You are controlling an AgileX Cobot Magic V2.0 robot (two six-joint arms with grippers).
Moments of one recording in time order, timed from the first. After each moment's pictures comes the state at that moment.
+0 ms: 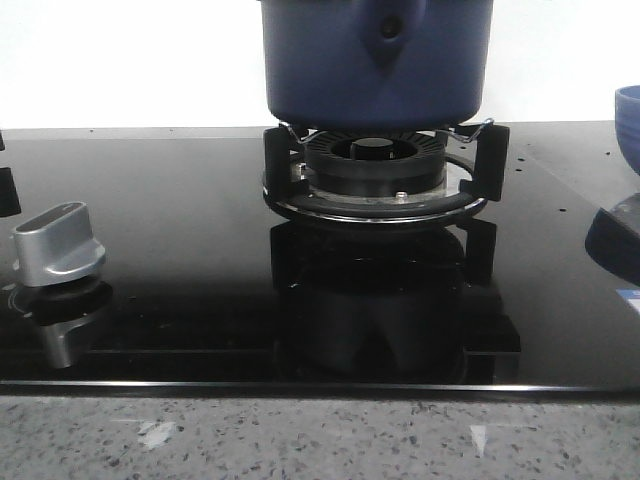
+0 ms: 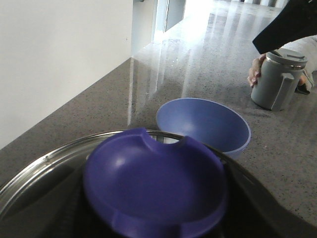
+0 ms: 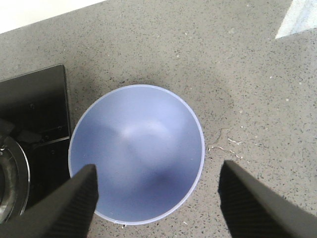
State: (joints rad) left arm -0.41 1.79 -1.50 -1.54 0.89 1.64; right arm -0.34 1.18 -1.36 0.20 1.07 -0.05
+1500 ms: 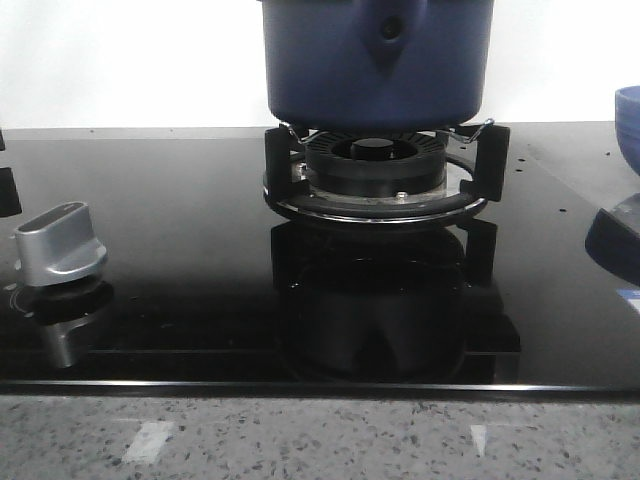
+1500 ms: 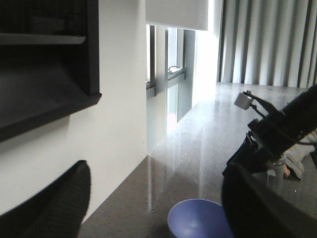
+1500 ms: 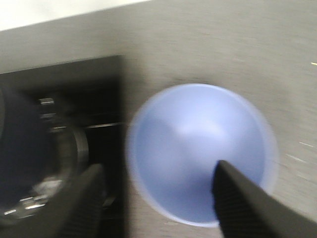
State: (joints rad) left arm -0.13 1.54 -1.64 -1.61 1.11 1.44; right arm -0.25 1.18 -1.36 0.35 1.06 -0.16
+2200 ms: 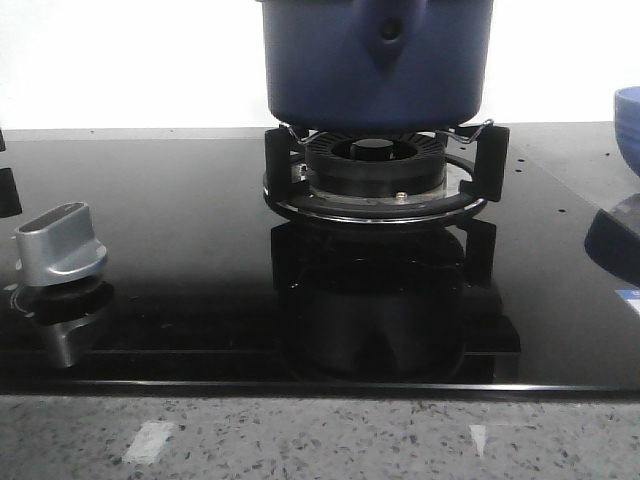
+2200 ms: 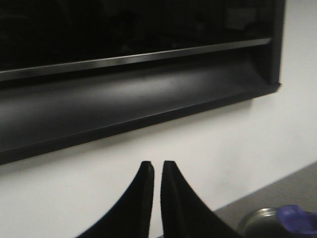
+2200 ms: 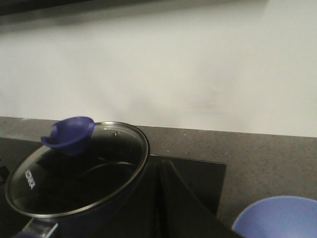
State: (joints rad) left arm 0.18 1.02 -1.33 -1.27 0.72 1.21; right arm -0.11 0.80 -0.85 1.02 0.46 -0.88
